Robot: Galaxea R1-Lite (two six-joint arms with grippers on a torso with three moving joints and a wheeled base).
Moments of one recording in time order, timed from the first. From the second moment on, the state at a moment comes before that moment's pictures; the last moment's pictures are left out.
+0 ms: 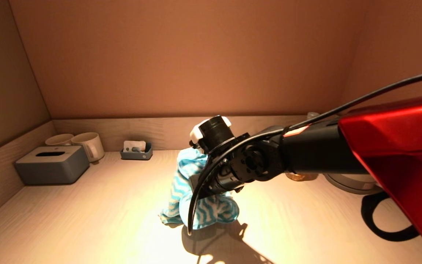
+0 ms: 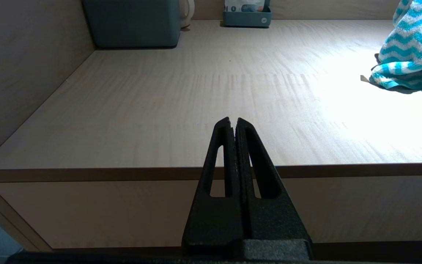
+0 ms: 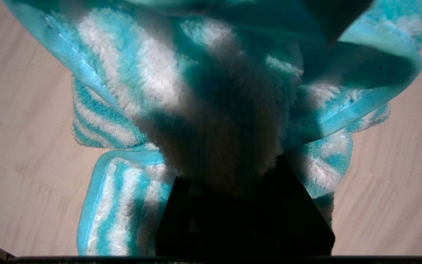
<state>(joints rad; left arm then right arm) 0.00 0.00 0.00 0.02 0.00 -0.03 0.71 2.07 -1.57 0.34 -0.08 0.25</state>
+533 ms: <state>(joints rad) 0.00 0.00 0.00 0.02 0.00 -0.03 0.71 2.11 -1.55 0.32 -0.08 0.27</state>
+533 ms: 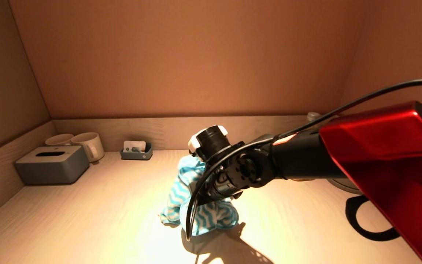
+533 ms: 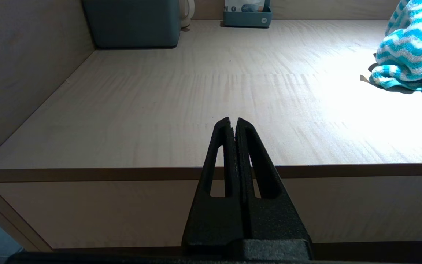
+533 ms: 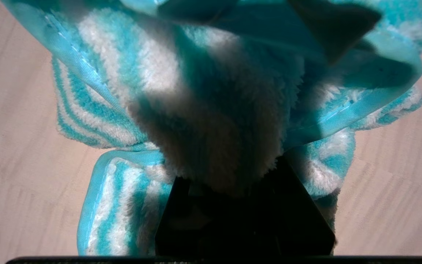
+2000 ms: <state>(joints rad) 0.00 0.00 0.00 0.02 0.00 -0.03 0.77 2.18 -1.52 0.32 -0.08 0.26</state>
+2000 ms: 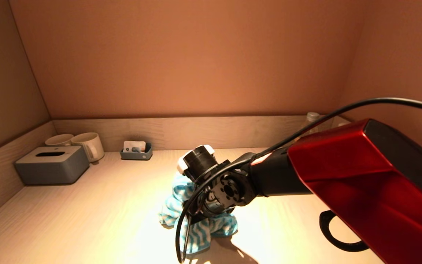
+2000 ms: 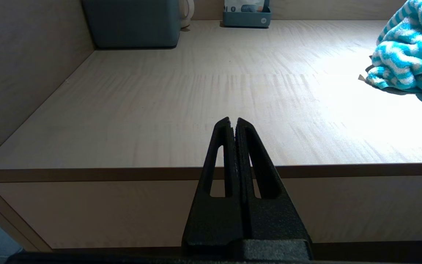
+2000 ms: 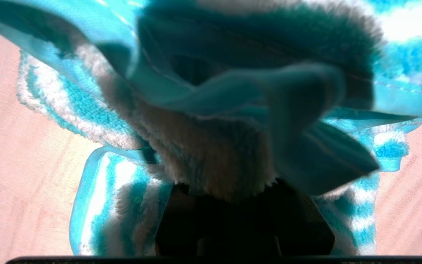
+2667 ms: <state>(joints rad) 0.00 0.00 0.00 0.02 0.00 -0.03 0.80 2.33 -1.78 0.34 -0.10 0.26</state>
